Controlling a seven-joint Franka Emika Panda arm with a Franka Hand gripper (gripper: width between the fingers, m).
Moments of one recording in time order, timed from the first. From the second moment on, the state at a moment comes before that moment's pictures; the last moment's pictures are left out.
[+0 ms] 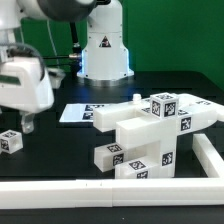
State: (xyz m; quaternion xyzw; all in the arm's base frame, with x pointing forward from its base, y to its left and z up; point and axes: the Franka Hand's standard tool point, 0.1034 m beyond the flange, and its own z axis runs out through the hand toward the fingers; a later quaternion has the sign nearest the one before) arm 0.506 -0.189 0.043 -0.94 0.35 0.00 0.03
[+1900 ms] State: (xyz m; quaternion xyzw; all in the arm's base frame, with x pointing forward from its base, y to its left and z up) arm 0.465 -0.147 0.039 -1.00 0.06 0.00 0.02
